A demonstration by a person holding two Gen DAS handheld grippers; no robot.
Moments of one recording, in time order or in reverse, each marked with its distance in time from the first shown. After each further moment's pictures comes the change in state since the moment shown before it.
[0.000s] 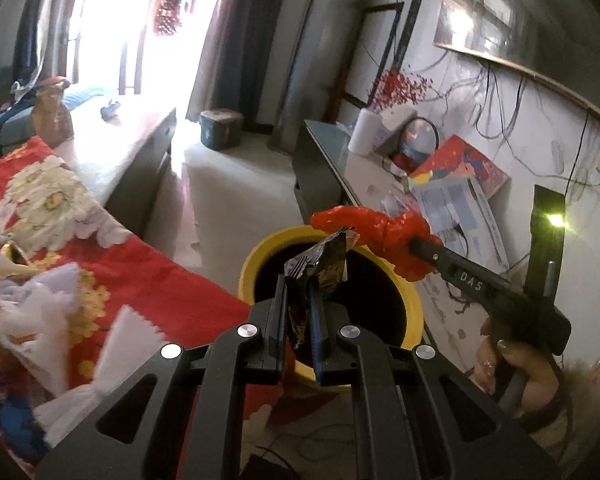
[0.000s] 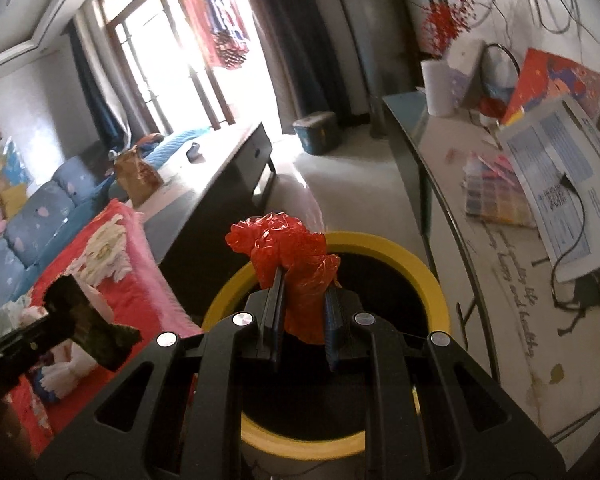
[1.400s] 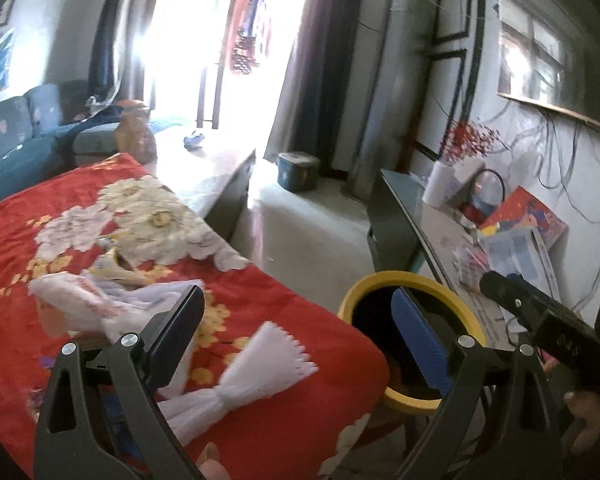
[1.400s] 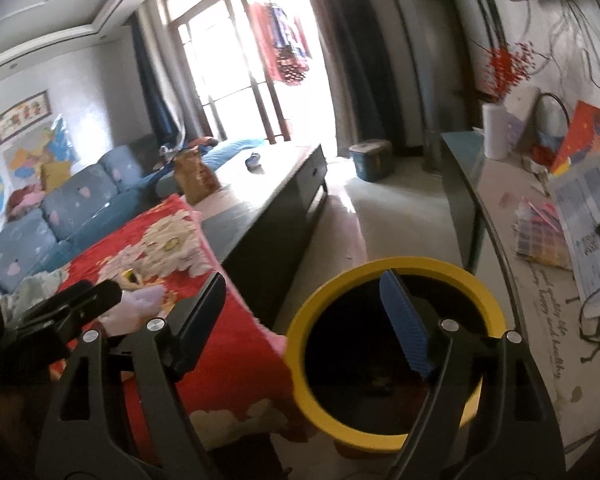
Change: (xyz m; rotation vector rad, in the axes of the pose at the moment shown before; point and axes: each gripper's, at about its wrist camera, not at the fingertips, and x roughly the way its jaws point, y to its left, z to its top) left arm -0.069 0.052 -0.004 -0.104 -0.197 0.271; right arm -0.042 0.082 -0.006 -0.157 -0.085 0.161
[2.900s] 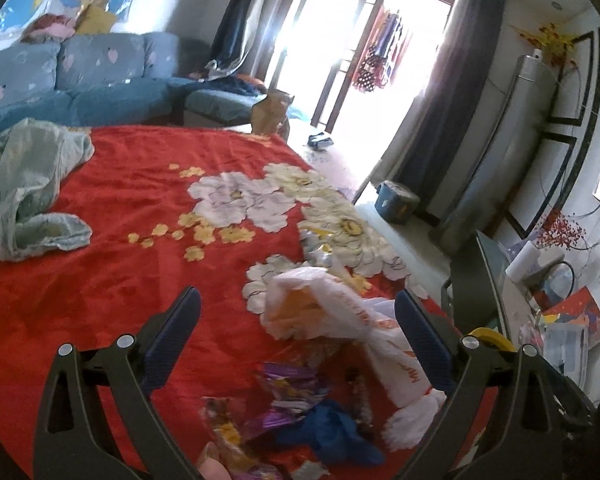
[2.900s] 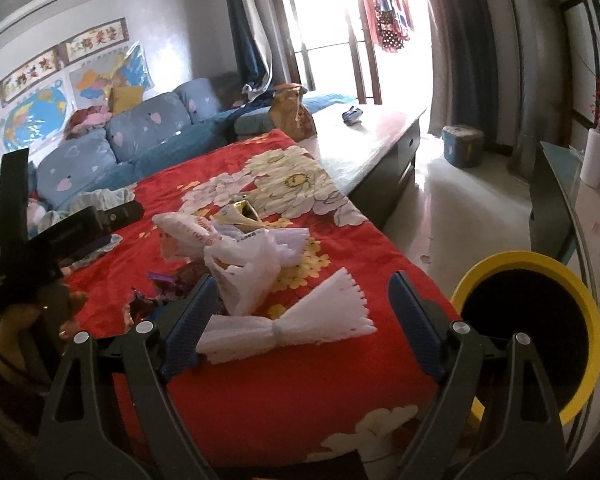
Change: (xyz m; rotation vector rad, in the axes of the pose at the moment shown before) left arm -0.049 0.189 -0.014 -0.352 -0.029 0.242; right arm 0.039 0.149 -0.033 -0.220 0.163 0.217
